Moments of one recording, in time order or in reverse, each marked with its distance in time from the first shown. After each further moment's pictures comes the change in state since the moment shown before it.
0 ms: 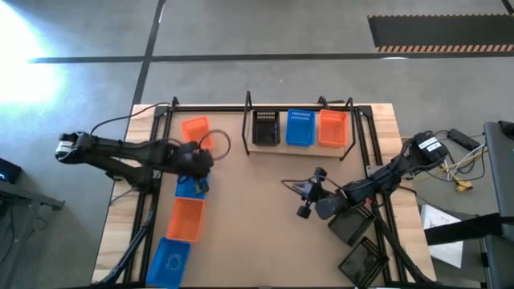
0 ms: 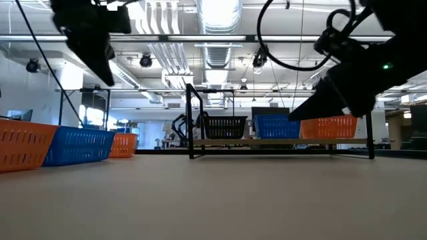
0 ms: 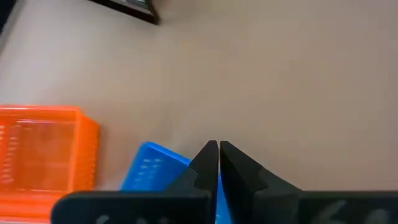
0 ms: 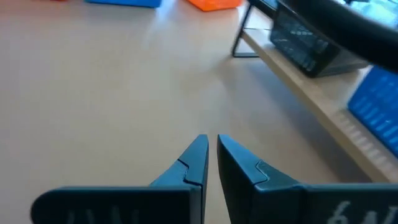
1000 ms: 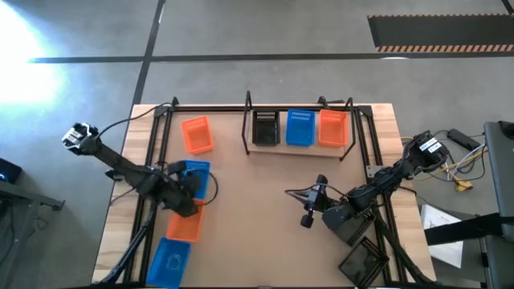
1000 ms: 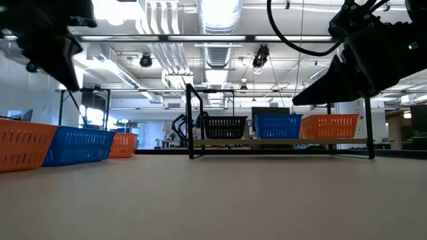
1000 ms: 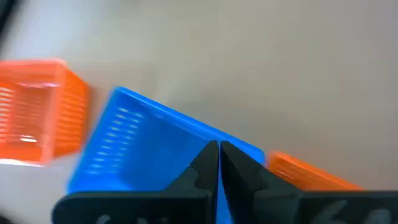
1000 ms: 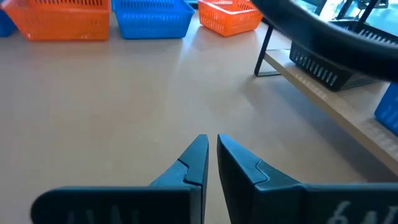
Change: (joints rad) left arm -0.376 0.019 -0.071 -0.114 -0.249 -0.378; right arm 0.102 0.000 0.006 0.086 0.053 0.053
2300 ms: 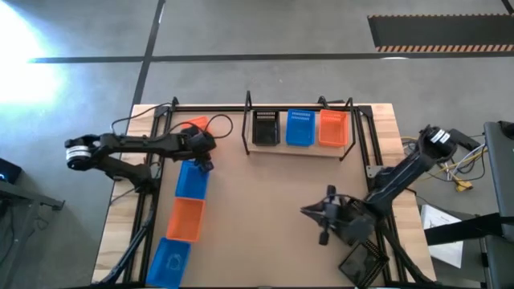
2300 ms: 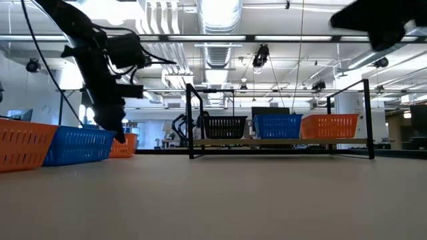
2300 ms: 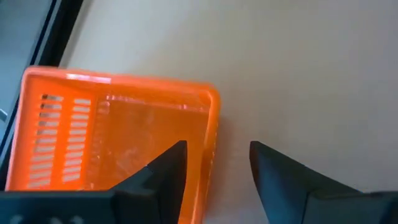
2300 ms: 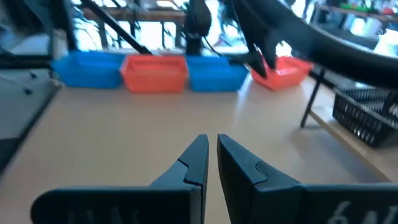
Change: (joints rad) left arm 0.843 0.152 -0.220 0.551 0.127 0.775; right arm 0.241 -0.188 0.050 -0.034 0.081 -0.093
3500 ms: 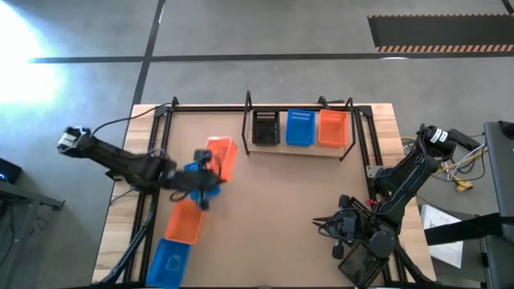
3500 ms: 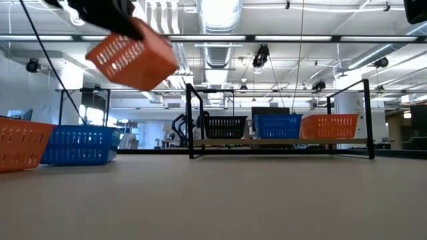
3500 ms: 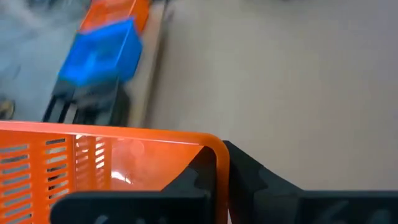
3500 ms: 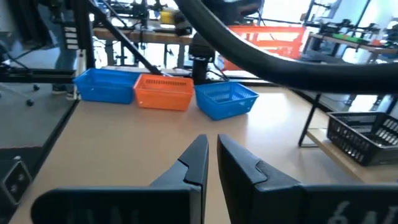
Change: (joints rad) left arm -0.718 -0.180 0.244 0.018 -0.104 0.005; right arm 0.187 0.011 0.047 0.006 0.193 -0.050
